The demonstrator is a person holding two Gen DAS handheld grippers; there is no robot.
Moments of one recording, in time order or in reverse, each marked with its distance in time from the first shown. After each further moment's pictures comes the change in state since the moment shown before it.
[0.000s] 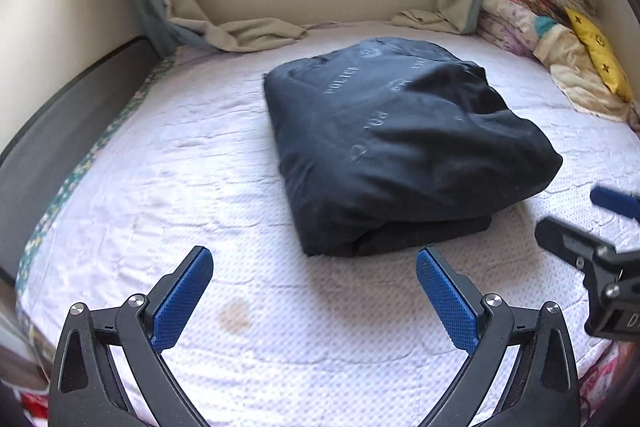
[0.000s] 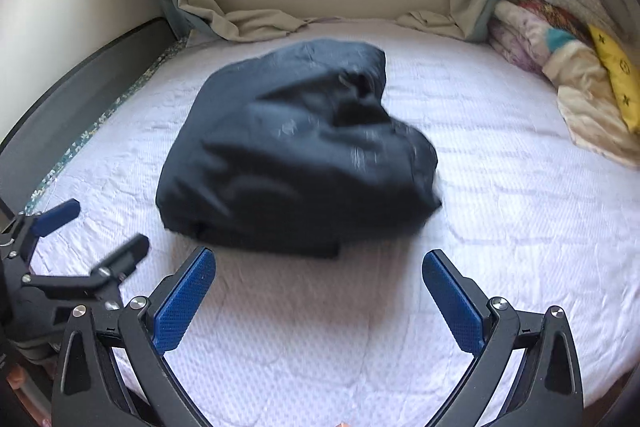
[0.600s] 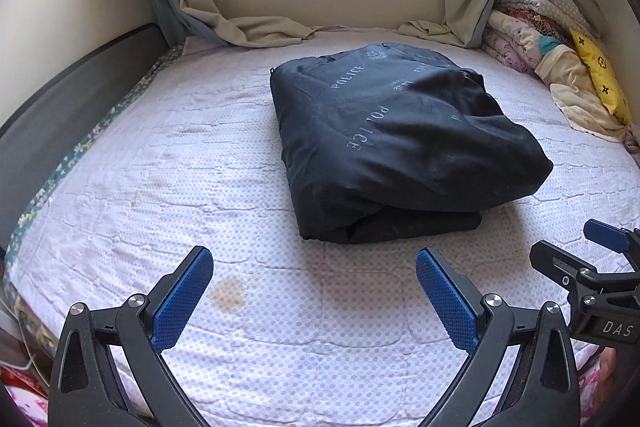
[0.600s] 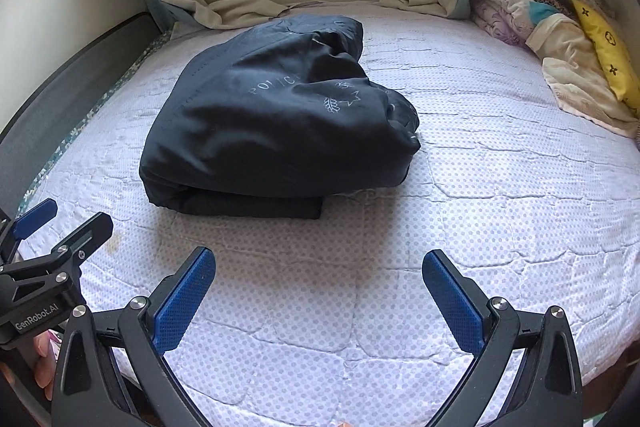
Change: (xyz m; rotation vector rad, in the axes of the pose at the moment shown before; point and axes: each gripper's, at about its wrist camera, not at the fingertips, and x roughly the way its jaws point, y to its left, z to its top) left arm -0.008 0.006 -0.011 -0.059 -0.003 -0.030; right arm 0.000 -0.016 -0.024 0.039 0.037 -0.036
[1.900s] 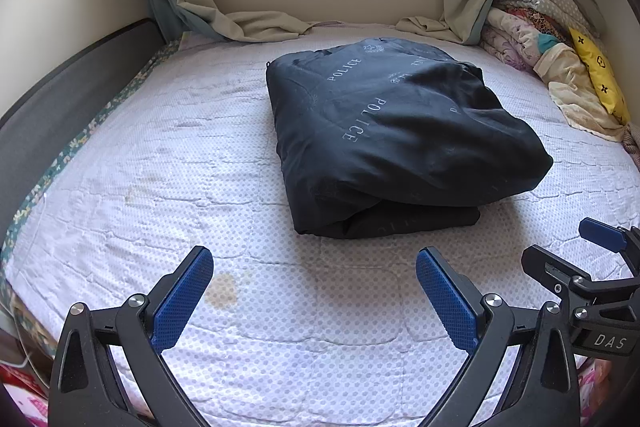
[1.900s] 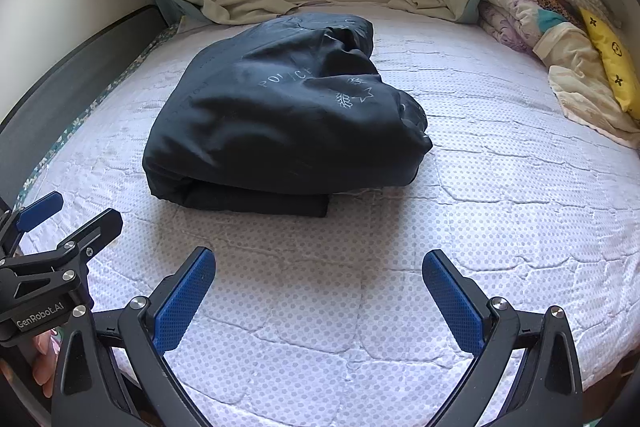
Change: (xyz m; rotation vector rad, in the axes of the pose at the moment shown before) left arm 0.003 0.000 -0.004 -0.005 0.010 -0.012; right arm 0.003 0.005 -0.003 -0.040 0.003 0.005
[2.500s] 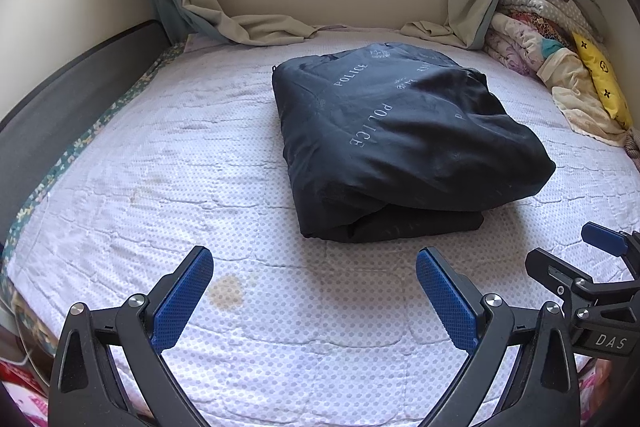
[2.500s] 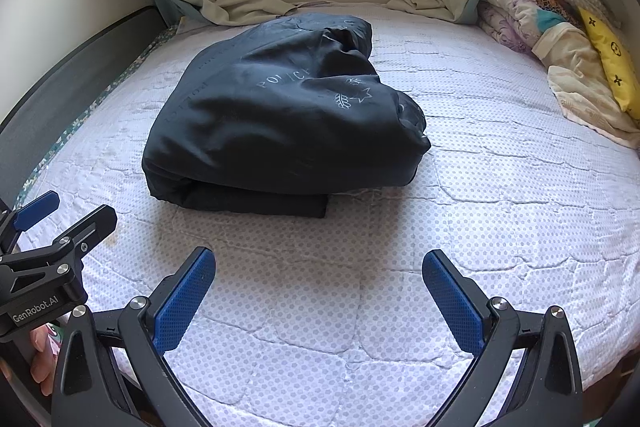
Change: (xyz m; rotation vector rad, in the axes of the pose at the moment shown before) left arm -0.001 0.003 0.000 -0.010 -0.016 0.012; right arm 0.000 0.000 0.000 0.003 -0.001 -0.002
